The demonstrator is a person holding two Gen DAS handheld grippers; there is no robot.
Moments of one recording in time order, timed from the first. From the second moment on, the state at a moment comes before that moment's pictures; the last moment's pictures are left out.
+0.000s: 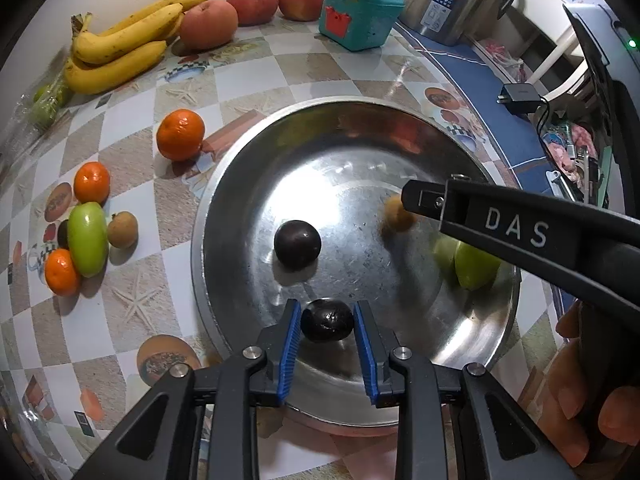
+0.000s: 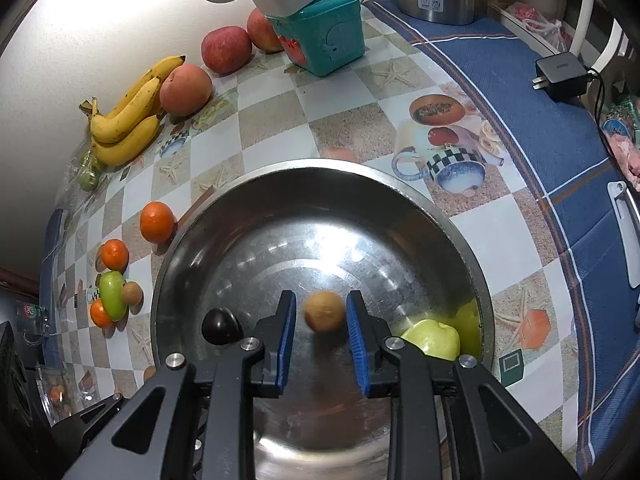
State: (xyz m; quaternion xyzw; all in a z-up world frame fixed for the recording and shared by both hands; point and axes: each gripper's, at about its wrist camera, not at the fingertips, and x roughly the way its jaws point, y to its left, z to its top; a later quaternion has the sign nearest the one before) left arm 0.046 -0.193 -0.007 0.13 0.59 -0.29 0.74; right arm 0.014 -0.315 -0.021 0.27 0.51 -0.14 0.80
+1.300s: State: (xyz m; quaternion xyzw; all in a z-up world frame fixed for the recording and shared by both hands) left arm 0.096 -0.100 0.022 0.01 0.54 -0.12 0.83; right arm 0.010 -0.314 -0.002 0.25 0.49 -0.14 0.82
